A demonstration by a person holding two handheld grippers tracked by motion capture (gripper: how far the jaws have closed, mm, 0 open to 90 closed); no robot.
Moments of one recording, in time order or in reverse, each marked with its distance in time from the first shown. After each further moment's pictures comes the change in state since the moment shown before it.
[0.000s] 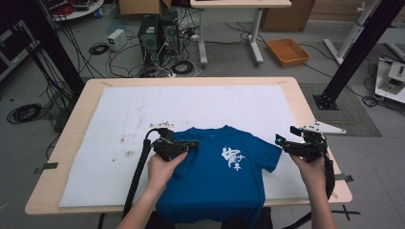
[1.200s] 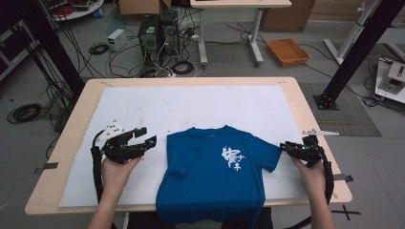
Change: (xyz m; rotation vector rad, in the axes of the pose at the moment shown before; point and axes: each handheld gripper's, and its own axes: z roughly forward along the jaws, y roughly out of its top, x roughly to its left) left arm 0.017 -0.006 -0.126 -0.219 0.258 0.336; right arm -0.040 -0.047 0.032 0.211 0.029 0.224
